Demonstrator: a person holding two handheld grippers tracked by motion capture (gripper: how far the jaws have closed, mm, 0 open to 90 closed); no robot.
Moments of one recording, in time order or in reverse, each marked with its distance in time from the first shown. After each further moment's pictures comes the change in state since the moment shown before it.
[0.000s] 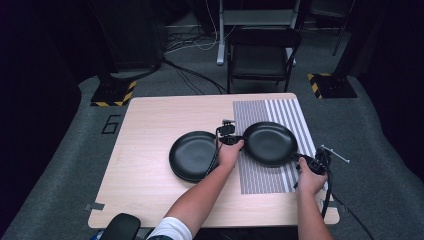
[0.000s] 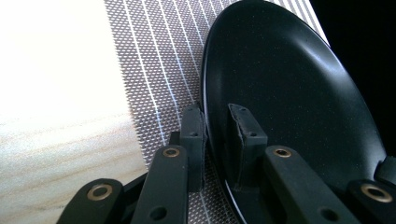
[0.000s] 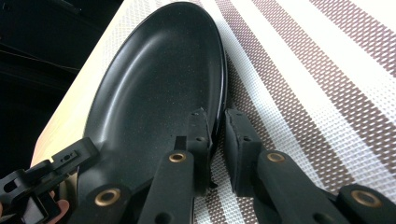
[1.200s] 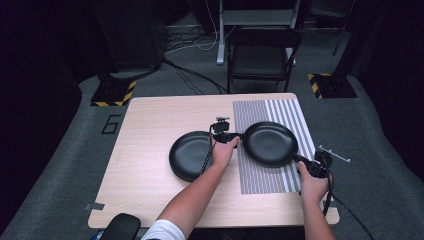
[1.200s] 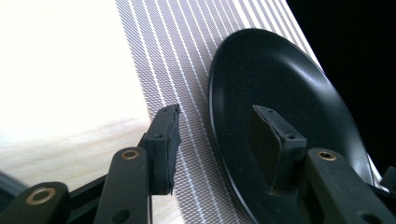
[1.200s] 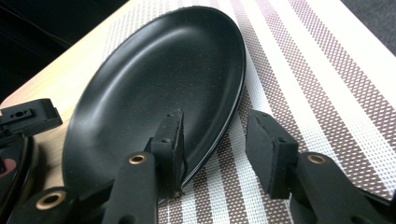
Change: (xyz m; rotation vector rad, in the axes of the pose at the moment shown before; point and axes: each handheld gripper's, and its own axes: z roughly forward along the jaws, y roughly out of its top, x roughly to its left) left arm 0.010 0.009 -0.029 -0.057 -0.015 0.034; right arm 0.011 -0.009 -0.022 -0.054 -0.027 -0.283
